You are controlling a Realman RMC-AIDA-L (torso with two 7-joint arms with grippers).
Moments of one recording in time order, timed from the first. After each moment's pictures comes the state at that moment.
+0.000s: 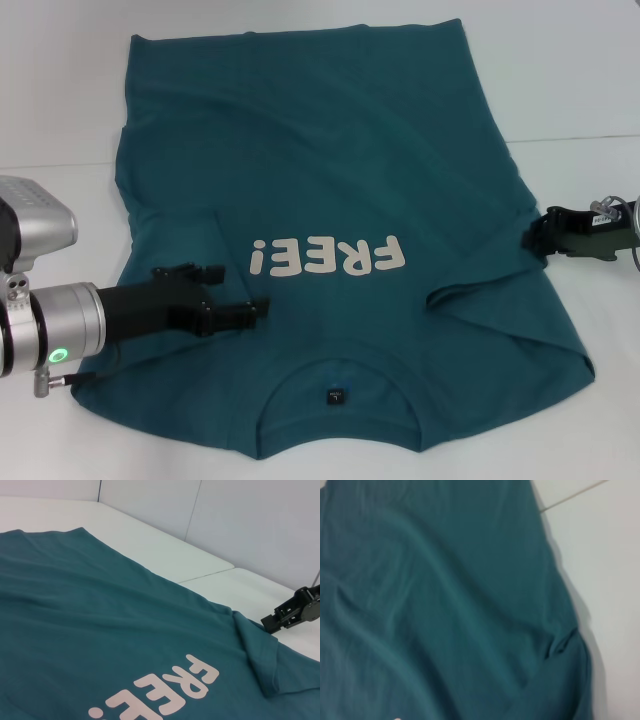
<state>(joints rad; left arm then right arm) -0.57 -2.14 0.89 0.64 1.94 1.15 -1.54 0.79 1.89 -0.76 -0.39 -2.42 -0.89 2.66</state>
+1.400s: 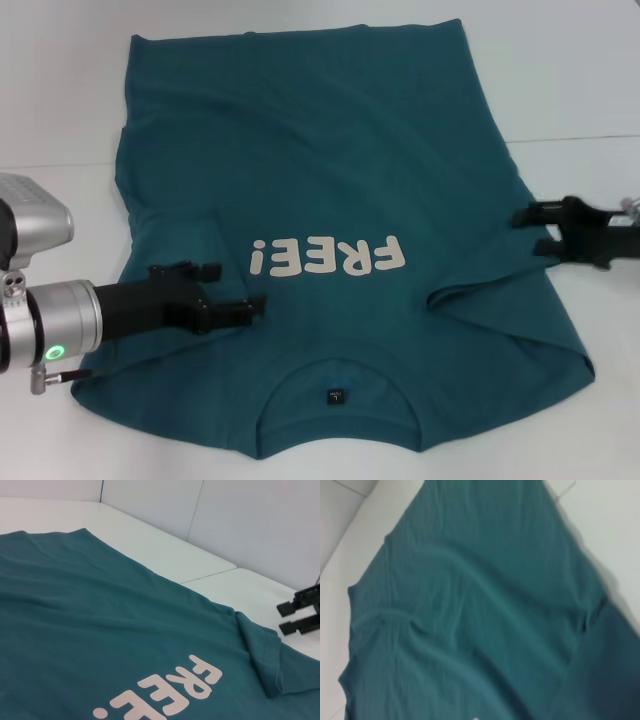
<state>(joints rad) -0.58 -2.13 0.89 0.64 1.94 1.15 -1.54 0.63 1.93 -0.69 -0.51 -2.14 -1.04 2.63</state>
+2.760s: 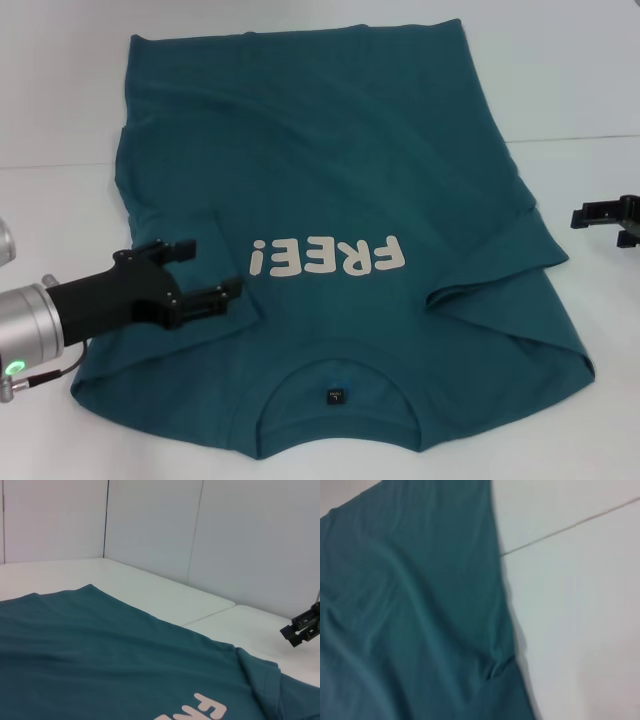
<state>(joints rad) -0.45 -2.16 0.86 0.78 1.84 1.24 -1.40 0.68 1.85 -0.64 -0.55 -2.45 -1.03 2.54</state>
